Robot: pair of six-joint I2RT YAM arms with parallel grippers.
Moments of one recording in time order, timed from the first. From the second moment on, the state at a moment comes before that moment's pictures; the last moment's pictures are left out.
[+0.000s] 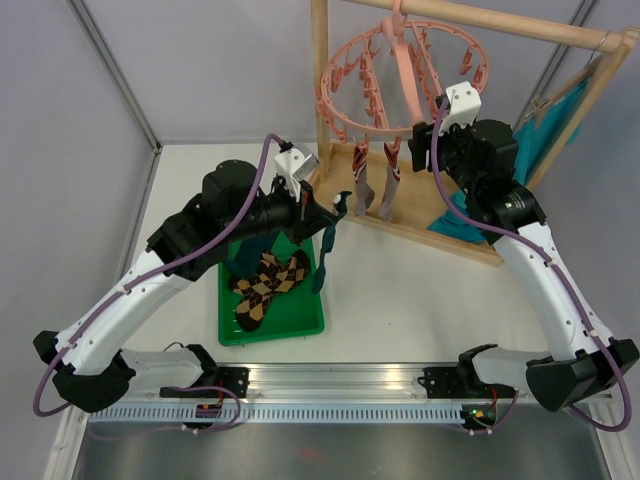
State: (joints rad) left arm -0.83 1.19 1.50 -0.58 0.25 -0.18; right arm 0.33 1.25 1.44 -0.32 0.05 -0.10
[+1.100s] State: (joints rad) left arm -0.84 1.22 1.46 -0.55 0.26 -0.18; right arm 0.33 1.25 1.48 -0.37 0.01 0.05
